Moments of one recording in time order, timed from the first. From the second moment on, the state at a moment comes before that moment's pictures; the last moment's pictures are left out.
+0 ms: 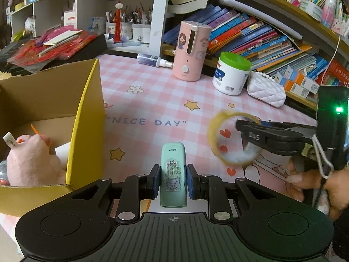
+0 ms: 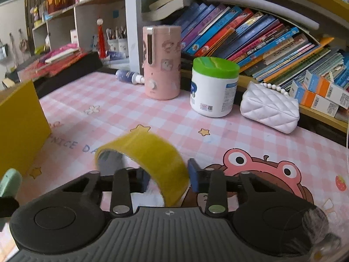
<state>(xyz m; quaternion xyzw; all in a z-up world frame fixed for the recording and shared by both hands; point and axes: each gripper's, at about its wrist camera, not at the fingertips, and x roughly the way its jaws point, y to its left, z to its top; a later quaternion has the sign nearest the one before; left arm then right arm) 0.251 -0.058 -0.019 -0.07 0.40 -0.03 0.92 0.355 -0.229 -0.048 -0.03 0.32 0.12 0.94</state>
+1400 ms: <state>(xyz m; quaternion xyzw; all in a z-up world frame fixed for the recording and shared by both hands) 0.164 -0.019 -0.010 -0.10 0.37 -0.09 0.92 0.188 -0.203 -0.003 0.00 0.35 0.12 0.93</state>
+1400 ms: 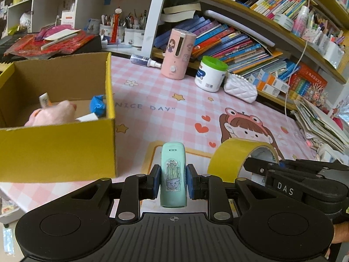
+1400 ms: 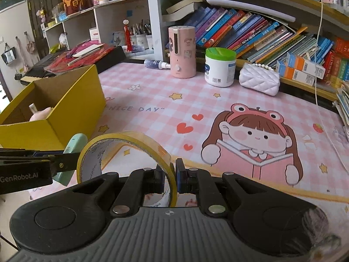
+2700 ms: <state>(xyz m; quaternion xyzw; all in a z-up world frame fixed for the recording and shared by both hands) 0.013 0.144 -0.005 -0.13 0.34 -0.03 0.93 0.040 -0.033 0.000 -0.03 0.36 0.19 0.91</state>
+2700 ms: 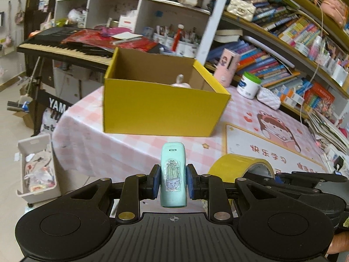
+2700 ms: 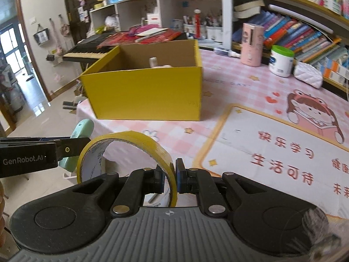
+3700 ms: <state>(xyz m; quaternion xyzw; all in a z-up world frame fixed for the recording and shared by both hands) 0.046 0.168 0.018 -0.15 0.29 0.01 0.95 0.075 -0.013 0.027 -0.03 0.30 0.21 0.93</state>
